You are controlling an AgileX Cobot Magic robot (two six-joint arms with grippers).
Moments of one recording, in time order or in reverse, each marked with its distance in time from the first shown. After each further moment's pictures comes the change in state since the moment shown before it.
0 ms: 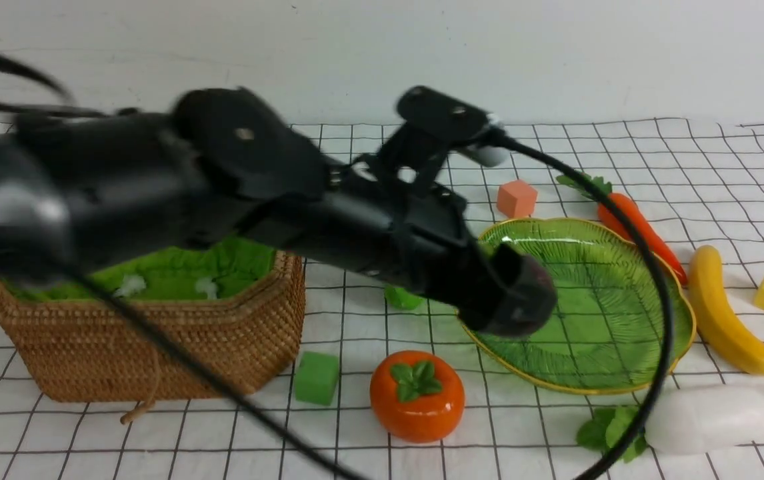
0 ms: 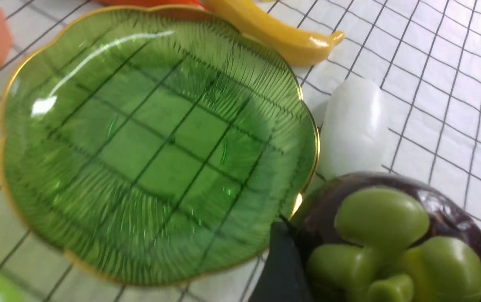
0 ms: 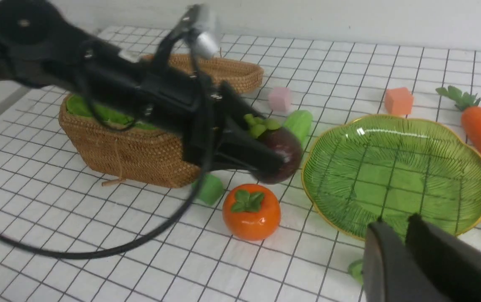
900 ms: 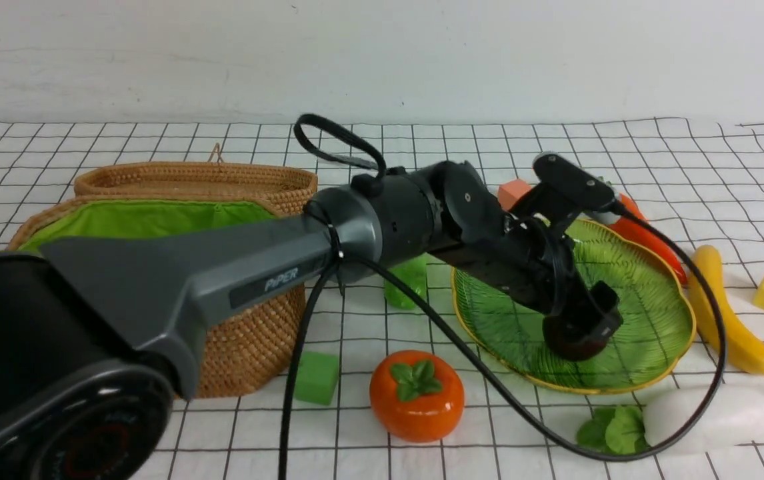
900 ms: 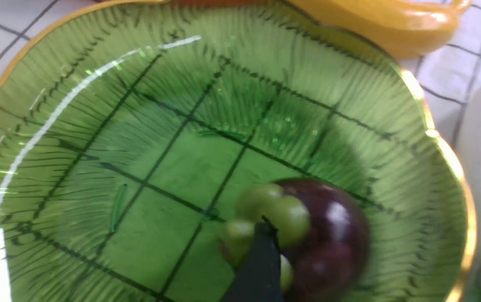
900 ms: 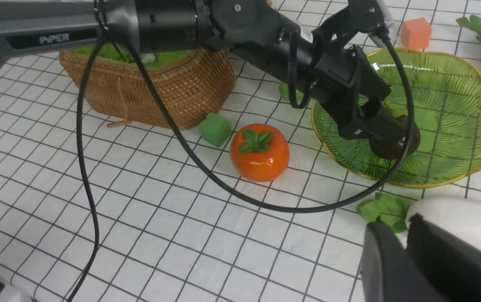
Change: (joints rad) right arm 0.000 0.000 0.000 0.001 0.117 0.011; left arm -0.062 0.431 -0.454 0.241 0.026 -0.153
